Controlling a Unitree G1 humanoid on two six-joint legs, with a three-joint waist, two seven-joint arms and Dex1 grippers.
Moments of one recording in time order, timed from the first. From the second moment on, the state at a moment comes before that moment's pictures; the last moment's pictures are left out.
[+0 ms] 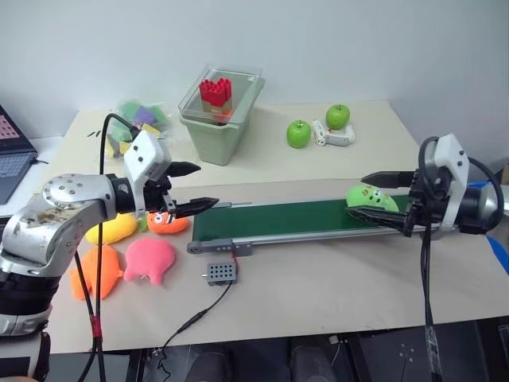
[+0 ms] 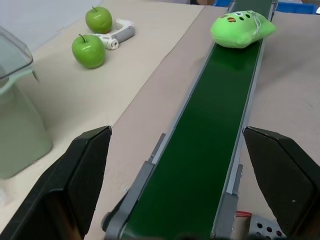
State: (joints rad) left arm -0.51 0.95 -0.01 -0.24 -0.66 0.60 -0.85; right arm -0.38 -0.97 -0.24 -0.31 0.64 0.74 1.02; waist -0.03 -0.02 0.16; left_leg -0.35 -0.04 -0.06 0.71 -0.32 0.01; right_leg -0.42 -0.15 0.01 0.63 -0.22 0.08
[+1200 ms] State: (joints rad) left arm -0.63 0.82 0.01 -0.12 -0.52 0.62 -0.94; right arm -0.35 -0.97 -0.25 -0.29 0.61 0.70 1.00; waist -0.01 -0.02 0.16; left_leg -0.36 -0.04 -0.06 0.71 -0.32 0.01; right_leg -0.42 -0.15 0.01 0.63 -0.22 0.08
